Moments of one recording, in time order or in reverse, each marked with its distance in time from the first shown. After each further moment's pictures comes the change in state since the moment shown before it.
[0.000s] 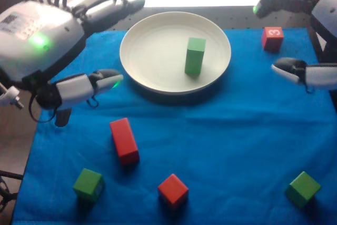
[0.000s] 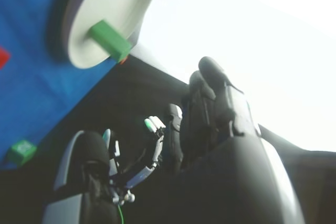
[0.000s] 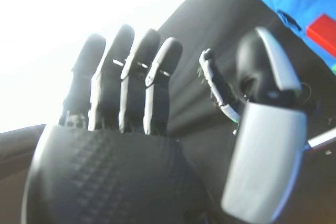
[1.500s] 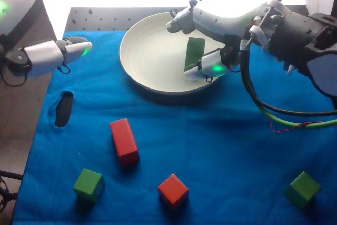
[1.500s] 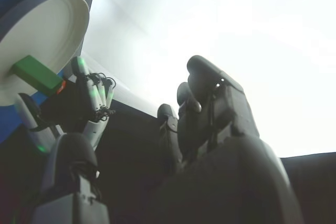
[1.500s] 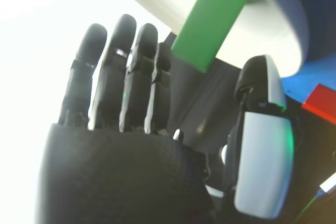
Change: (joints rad) left arm 0.000 0.005 0.056 -0.178 -0.089 0.002; right arm 0.261 -0.483 0.502 0.038 0.626 0.005
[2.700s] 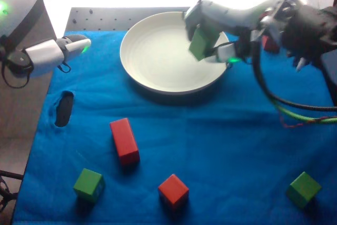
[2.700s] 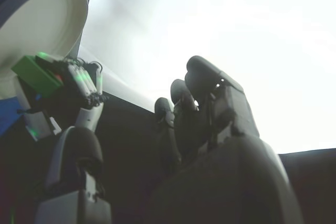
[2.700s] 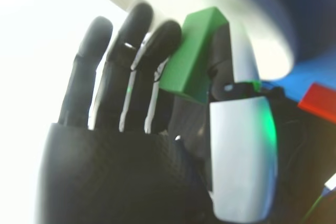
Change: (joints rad) left arm 0.002 0.000 -0.012 -0.007 -0.015 0.000; right arm 0.018 0.087 -0.084 0.020 -0.030 0.000
